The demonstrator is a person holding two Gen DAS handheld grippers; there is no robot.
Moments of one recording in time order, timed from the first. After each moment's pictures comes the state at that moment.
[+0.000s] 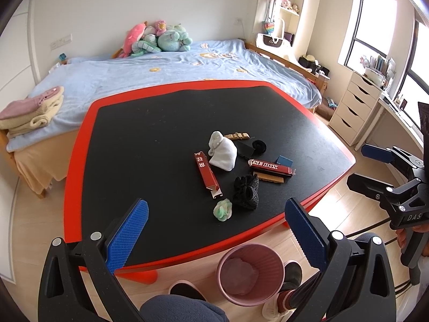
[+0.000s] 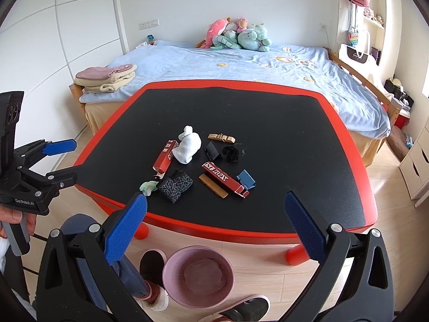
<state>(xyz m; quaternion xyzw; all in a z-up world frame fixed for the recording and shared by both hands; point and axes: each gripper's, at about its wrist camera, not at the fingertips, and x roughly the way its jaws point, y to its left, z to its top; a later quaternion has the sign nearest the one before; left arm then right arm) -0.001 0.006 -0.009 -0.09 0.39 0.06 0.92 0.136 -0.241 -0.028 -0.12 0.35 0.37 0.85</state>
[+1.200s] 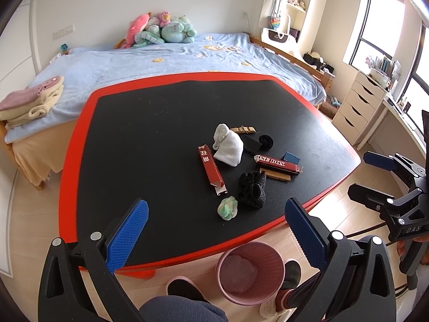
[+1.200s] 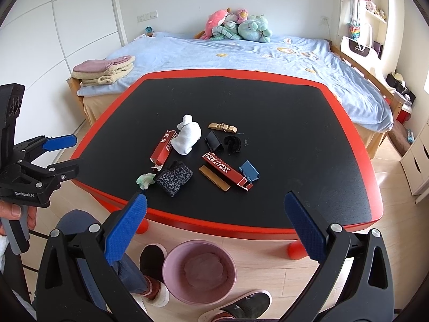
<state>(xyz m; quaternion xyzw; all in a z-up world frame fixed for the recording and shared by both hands) 0.011 0.015 -0.022 -0.10 0.41 0.06 0.91 0.141 -0.228 -0.041 -0.13 0.37 0.37 0.84</state>
